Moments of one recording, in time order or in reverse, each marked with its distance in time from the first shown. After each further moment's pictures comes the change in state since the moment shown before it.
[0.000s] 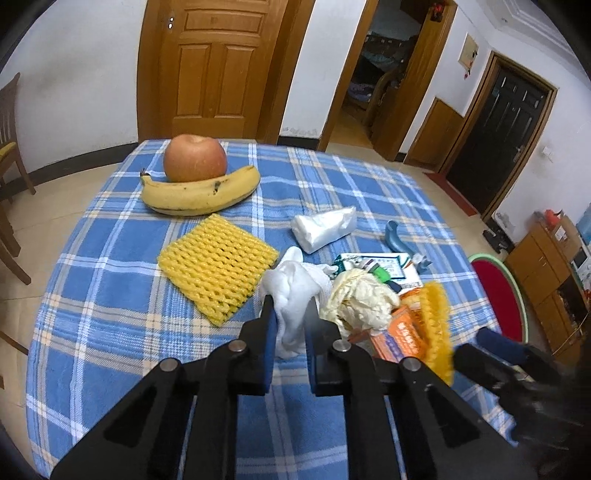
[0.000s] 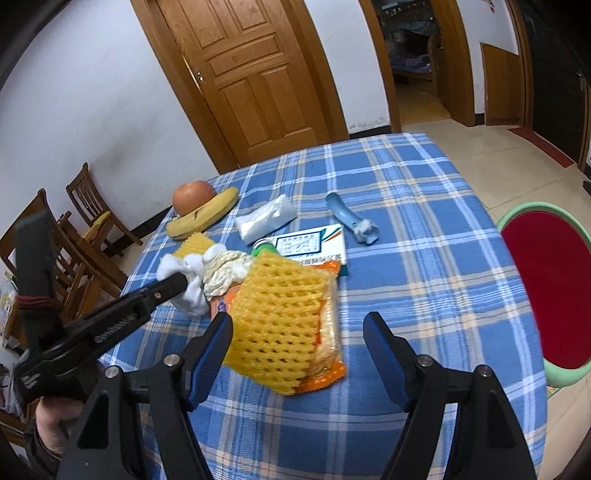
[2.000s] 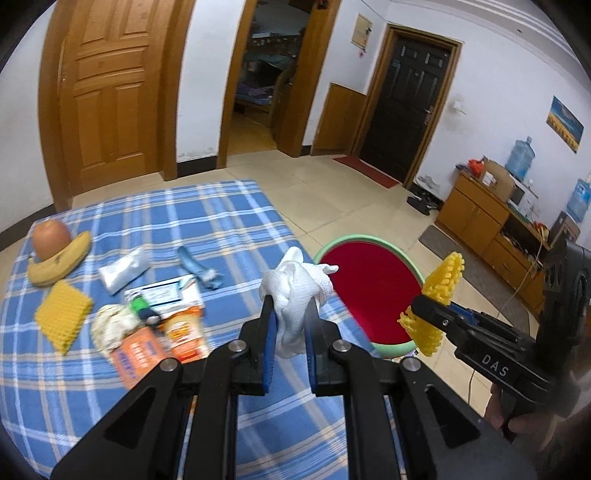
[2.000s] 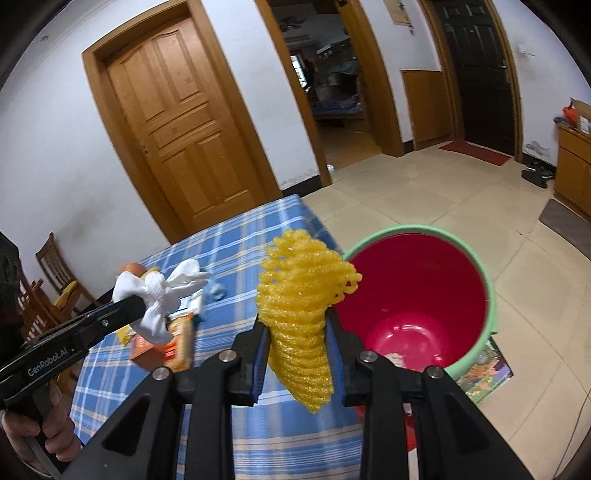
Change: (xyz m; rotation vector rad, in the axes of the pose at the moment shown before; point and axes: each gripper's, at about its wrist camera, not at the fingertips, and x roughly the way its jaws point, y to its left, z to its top) left arm -0.030 -0.194 -0.008 0.278 -0.013 -0.247; right arm -0.129 -0.139 -0.019 0.158 -0.240 -0.170
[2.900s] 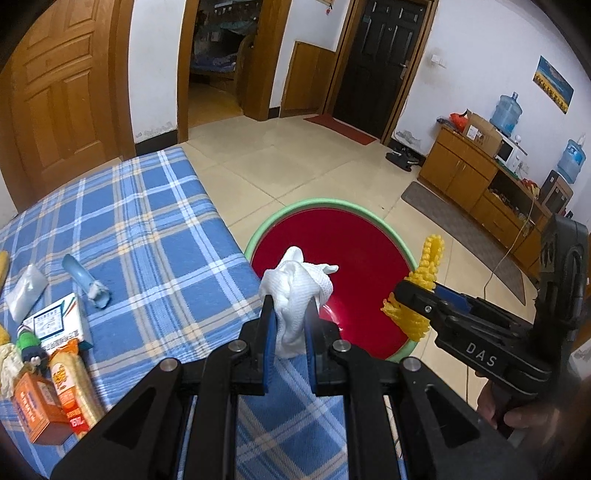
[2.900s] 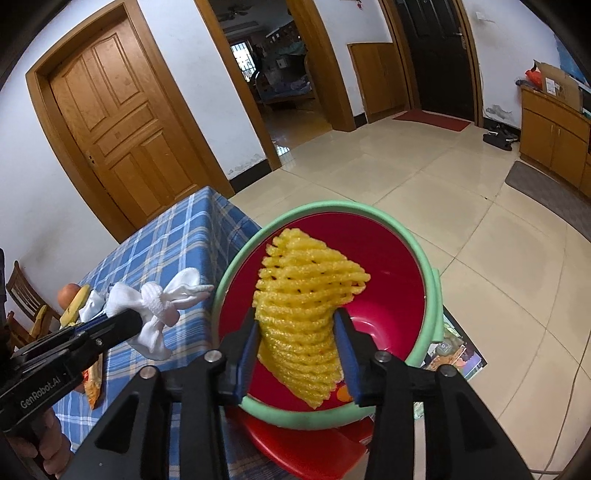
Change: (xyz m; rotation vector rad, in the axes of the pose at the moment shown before) left arm 0.109 -0.070 0.009 0.091 0.153 -0.063; right arm 0.044 -0.101 0.008 0.122 0.069 -0.121
